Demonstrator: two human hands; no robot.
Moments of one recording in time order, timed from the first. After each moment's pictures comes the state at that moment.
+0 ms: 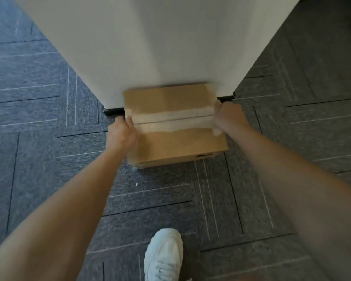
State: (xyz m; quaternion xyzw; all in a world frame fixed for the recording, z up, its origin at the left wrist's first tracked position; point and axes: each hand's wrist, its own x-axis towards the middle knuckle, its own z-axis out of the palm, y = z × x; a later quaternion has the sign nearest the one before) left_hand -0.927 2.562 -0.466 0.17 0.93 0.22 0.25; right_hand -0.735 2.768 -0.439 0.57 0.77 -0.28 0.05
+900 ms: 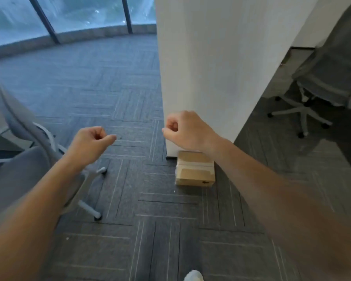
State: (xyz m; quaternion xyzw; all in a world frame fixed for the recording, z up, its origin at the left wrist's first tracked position) left_hand -0.848 2.182 0.322 0.21 0.84 0.46 0.17; right_hand -0.685 2.411 0.369 0.12 0.93 -0.33 -0.06
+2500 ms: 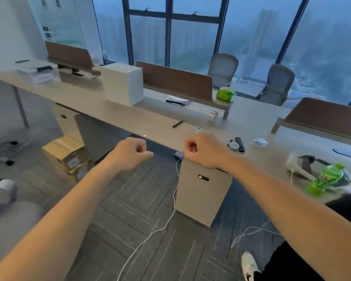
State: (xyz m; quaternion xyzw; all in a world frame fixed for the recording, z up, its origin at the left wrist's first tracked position) left_hand -0.729 1.099 0.436 -0.50 0.80 0.27 -0.22; right_hand -0.963 1.176 0.481 -0.75 0.62 -0.18 0.13
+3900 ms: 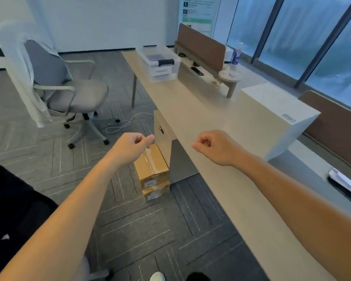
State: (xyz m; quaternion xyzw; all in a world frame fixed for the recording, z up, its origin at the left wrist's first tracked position) left_hand -0.352 0.461 0.401 -0.75 0.50 0.29 -0.33; right_hand -0.593 0.368 0.432 -0.87 0.40 -0.10 0.25
